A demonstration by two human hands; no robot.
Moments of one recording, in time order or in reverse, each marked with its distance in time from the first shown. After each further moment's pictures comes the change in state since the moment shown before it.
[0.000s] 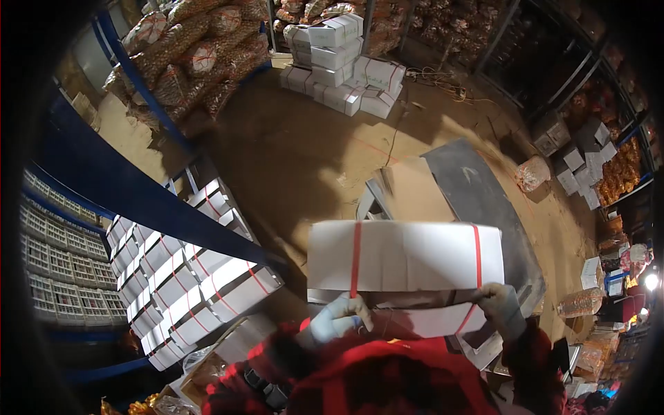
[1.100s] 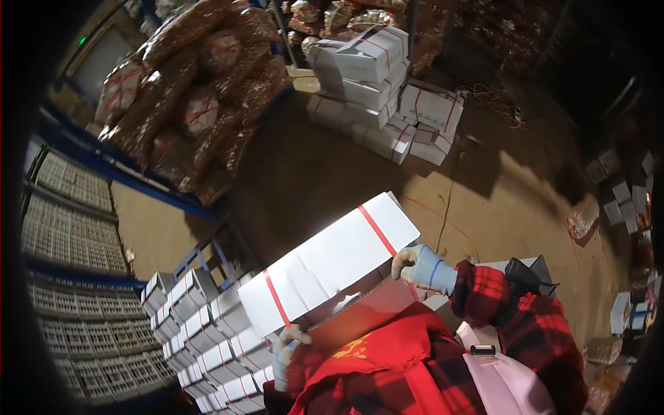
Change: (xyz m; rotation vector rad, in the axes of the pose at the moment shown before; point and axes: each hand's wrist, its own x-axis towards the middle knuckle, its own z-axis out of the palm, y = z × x) left_hand 0.248 0.224 -0.417 -0.093 1.036 0.068; right_hand 0.633 -0.396 0.162 0.085 -0.647 -0.229
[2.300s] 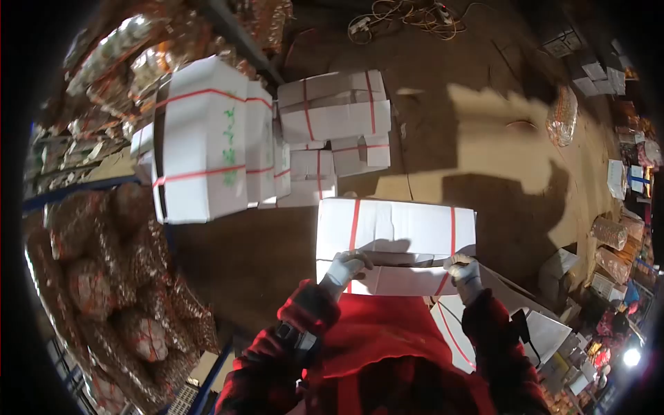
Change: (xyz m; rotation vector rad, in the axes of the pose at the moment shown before) left_hand 0.790 -0.110 0.551 0.650 -0.749 -0.886; right_hand 0.287 0.182 -0.498 0.726 1.044 0.460
